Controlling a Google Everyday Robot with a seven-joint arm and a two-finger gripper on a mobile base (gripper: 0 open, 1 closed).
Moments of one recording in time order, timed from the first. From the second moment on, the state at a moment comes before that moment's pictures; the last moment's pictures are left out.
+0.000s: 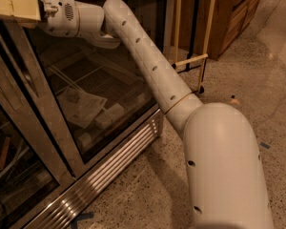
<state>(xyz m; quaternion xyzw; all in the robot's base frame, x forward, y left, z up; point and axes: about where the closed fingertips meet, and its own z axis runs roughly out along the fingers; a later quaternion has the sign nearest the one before) 0.559 0.267 1.071 -0.40 -0.40 -0.19 0.80</state>
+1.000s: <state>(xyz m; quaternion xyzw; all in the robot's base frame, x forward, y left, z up) 0.572 0.265 1.078 -0.40 -0.40 -0.19 0.80</state>
